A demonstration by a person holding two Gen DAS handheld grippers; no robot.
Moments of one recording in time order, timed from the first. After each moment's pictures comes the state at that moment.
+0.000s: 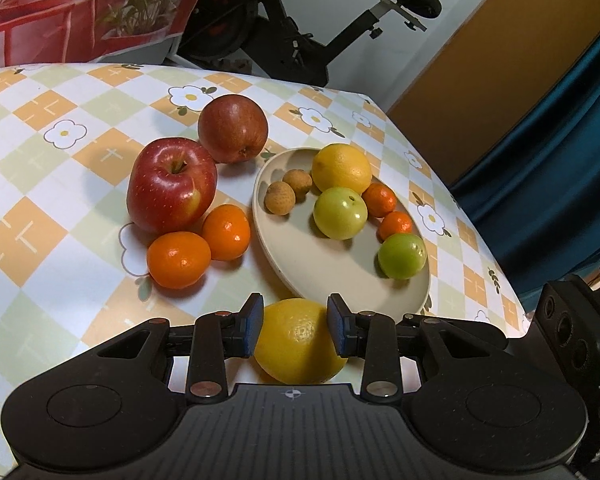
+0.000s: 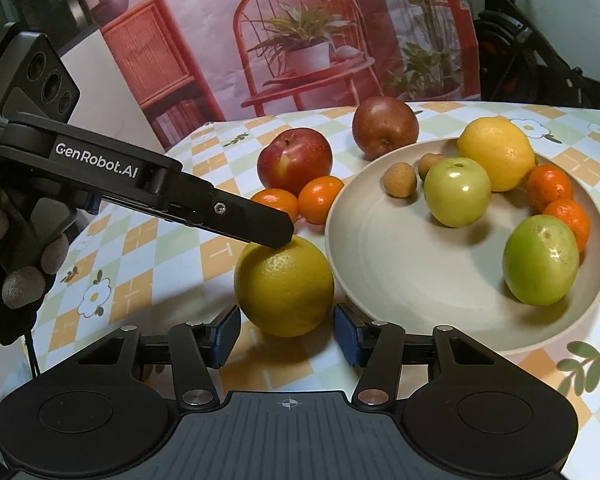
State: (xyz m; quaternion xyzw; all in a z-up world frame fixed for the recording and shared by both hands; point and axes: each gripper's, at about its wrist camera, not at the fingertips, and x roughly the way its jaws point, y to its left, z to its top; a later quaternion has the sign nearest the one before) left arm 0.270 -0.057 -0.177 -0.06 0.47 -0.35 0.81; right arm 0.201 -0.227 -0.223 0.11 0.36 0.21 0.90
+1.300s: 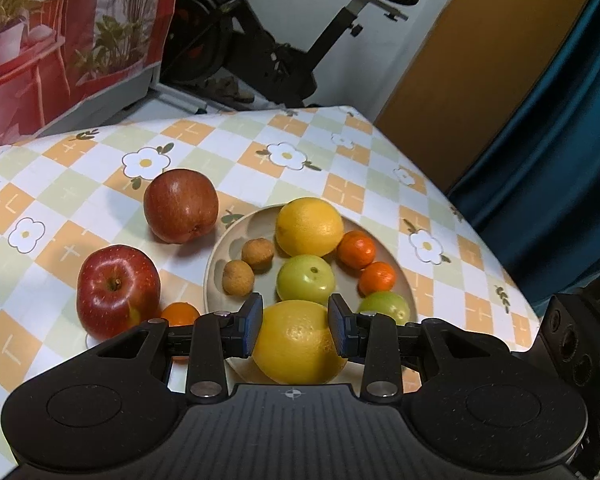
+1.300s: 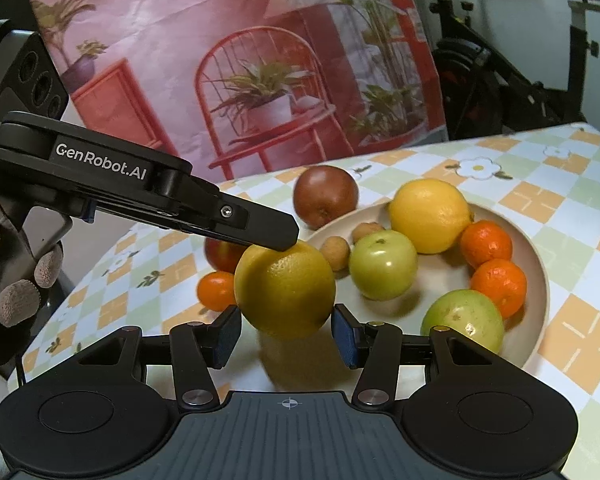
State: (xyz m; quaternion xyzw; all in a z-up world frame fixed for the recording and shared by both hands) left arm 0.298 -0.124 -0.142 0.01 0.44 -0.36 0.82; right arm 0.221 -0.274 -0.211 0.16 0.30 0.17 0.92
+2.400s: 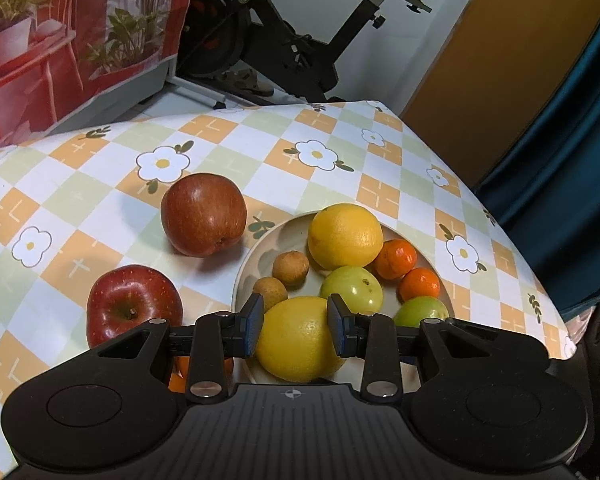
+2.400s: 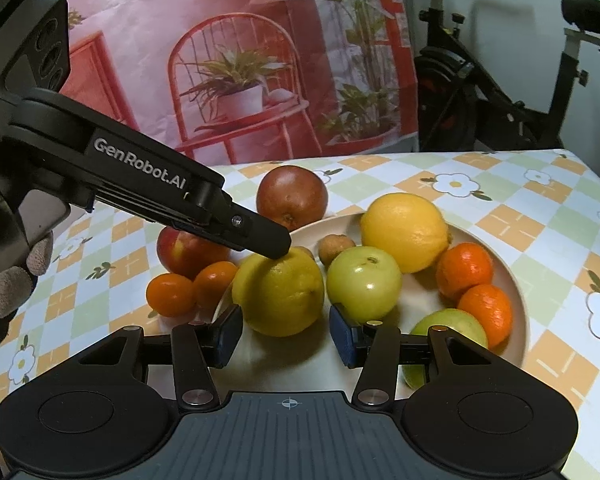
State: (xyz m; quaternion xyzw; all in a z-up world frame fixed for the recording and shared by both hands) left arm 0.324 -0.133 -0.155 0.02 0.45 -0.33 0.83; right arm 0.240 -0.264 -0.211 0.10 0.32 0.12 0.94
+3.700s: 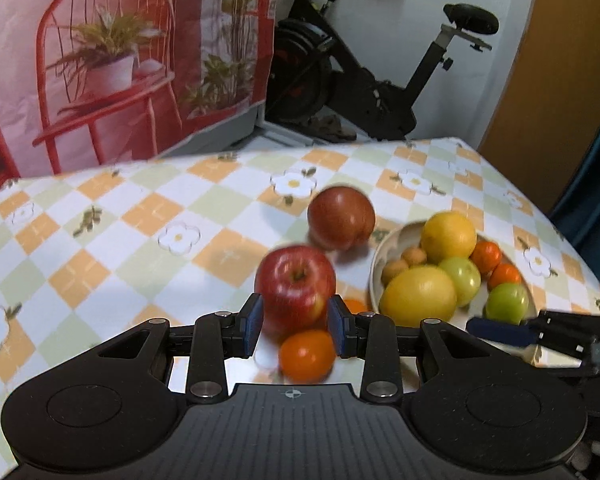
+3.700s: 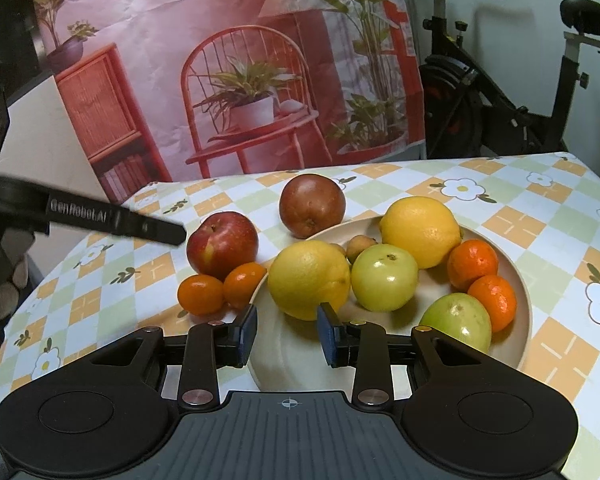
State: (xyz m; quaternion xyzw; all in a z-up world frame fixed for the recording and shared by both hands) left arm 0.292 -0.060 -0.139 0.05 0.39 -0.22 0.89; right arm 0.219 -0.256 -0.201 0.11 0.30 0.13 0.94
